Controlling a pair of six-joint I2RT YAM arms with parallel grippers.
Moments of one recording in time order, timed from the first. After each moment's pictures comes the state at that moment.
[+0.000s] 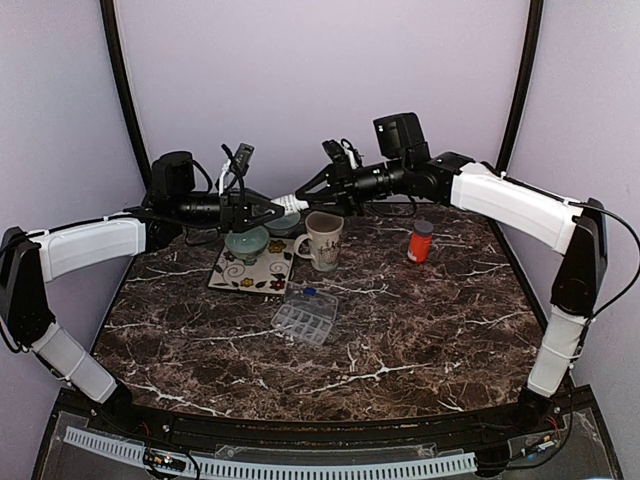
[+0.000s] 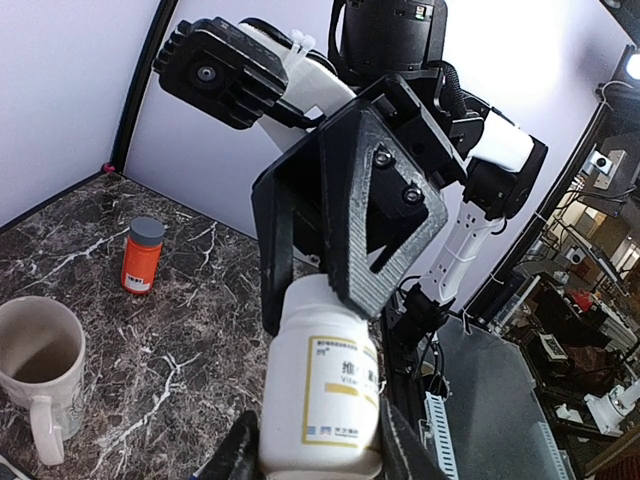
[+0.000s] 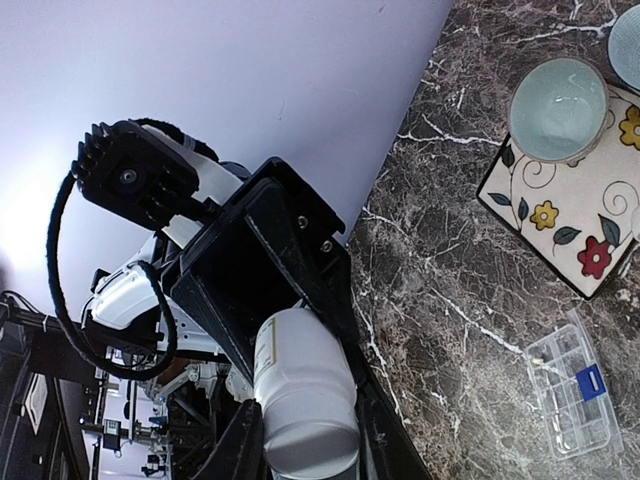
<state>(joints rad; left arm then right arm) -0.46 1.51 1.10 0.27 1.04 -0.33 0.74 1.82 1.73 -0.32 -0.79 0.86</state>
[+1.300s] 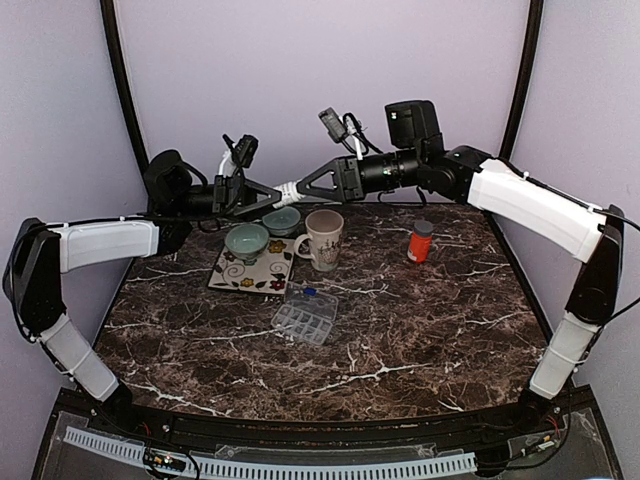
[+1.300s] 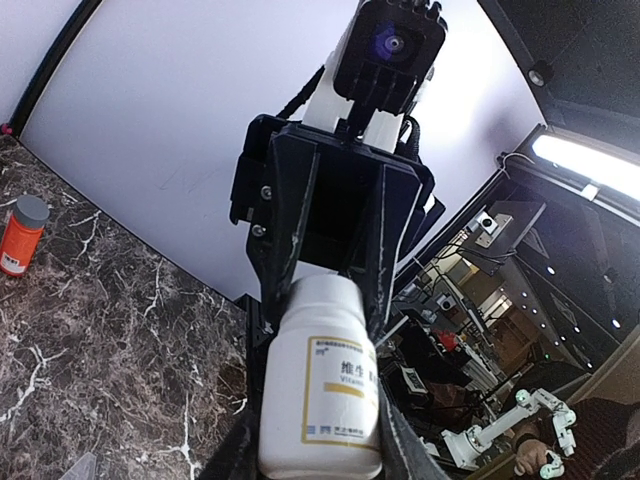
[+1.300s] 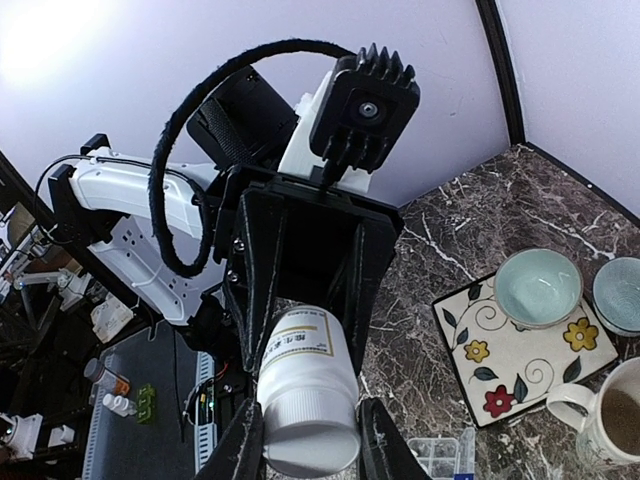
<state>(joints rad) -0.46 1.59 1.09 0.78 1.23 -1.01 0.78 1.72 1.72 -0.31 -0.72 0.25</state>
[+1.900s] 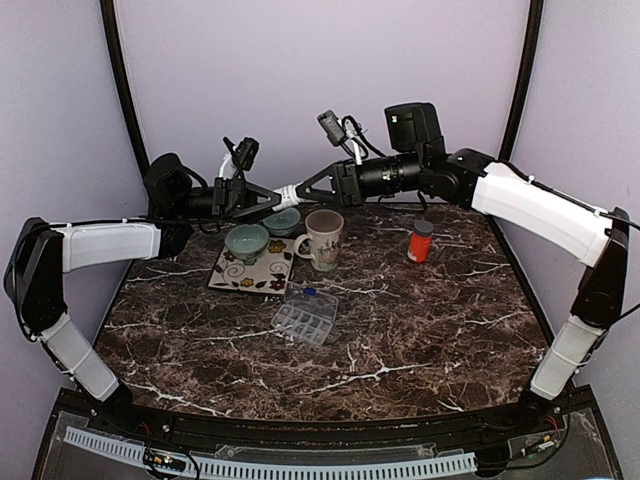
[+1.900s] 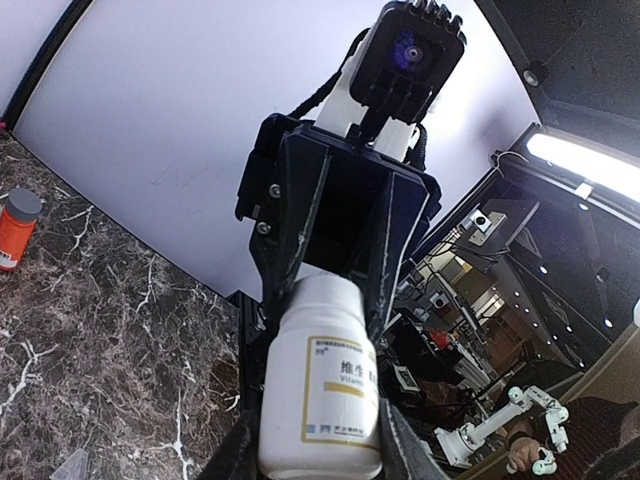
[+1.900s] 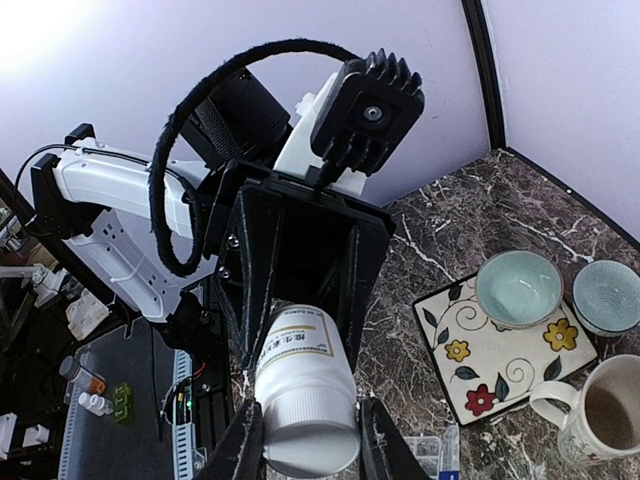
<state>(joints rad) -0.46 1.60 1.07 0.85 1.25 -1.07 0.80 1.69 1.68 -0.32 -0.63 0.20</state>
